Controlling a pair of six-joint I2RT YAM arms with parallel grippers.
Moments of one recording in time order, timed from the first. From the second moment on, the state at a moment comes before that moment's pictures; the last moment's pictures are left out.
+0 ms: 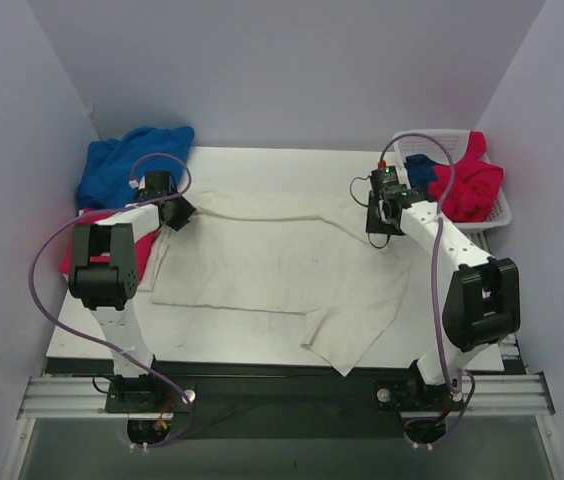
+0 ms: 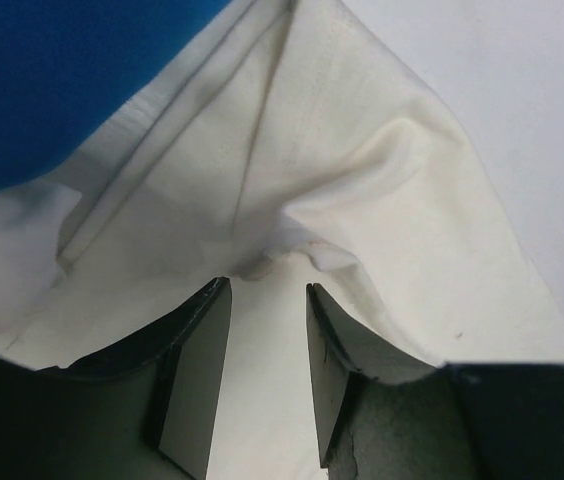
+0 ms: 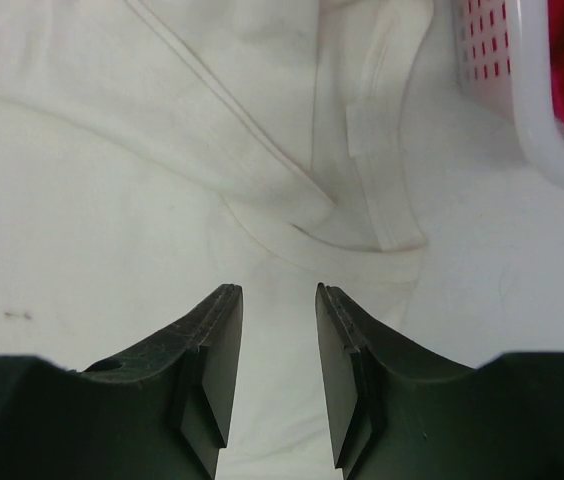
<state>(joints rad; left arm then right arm) -0.03 1.96 1.26 -0.15 0.01 -0.86 0.27 1.63 1.23 -0.66 0.32 0.29</state>
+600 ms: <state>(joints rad) -0.11 1.94 1.35 -0.13 0.02 -0.72 0.28 1.90 1.51 -0.65 0.14 0.32</state>
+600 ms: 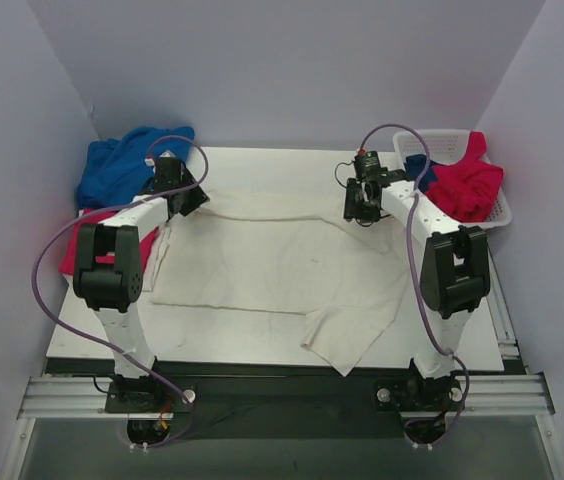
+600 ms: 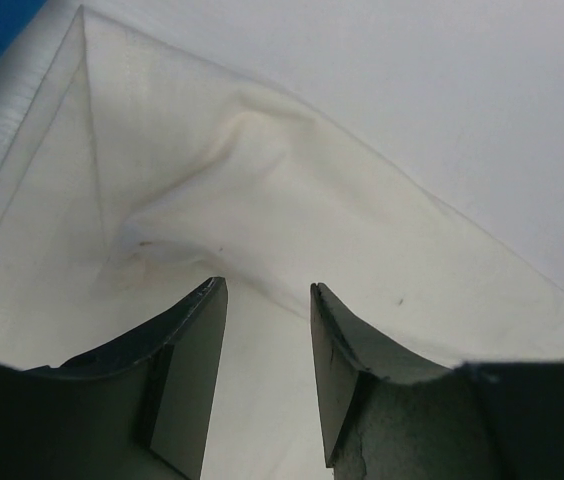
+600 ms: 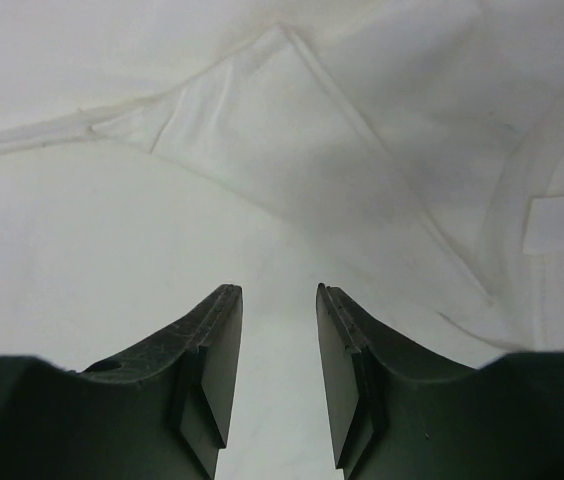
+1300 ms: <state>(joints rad) -0.36 1.70 0.96 -0.28 -0.26 -0.71 0.34 1.77 1.06 -0.72 0.12 0.43</state>
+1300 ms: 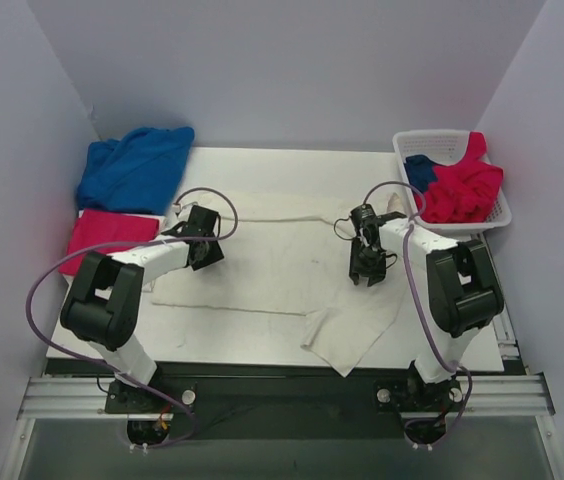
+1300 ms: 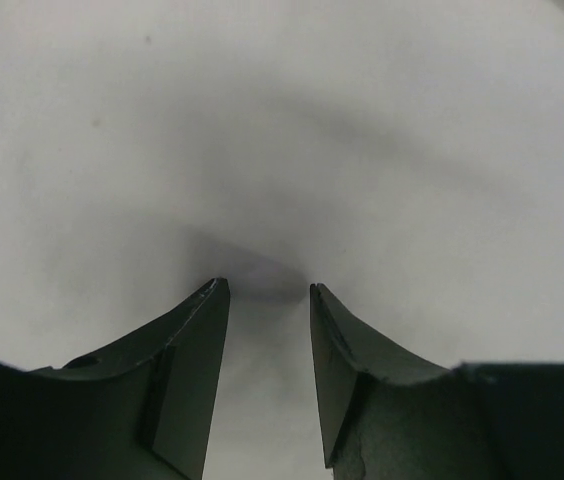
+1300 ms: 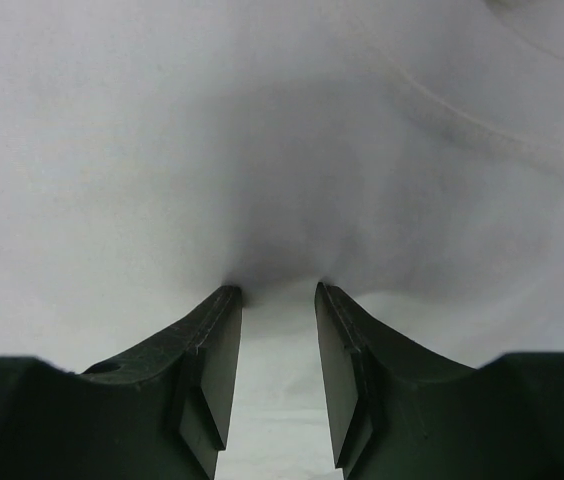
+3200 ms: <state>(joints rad) -0.22 1.85 1.13 -0.22 -0.32 -0.87 0.25 1.42 0.89 -0.80 0.30 0.51</state>
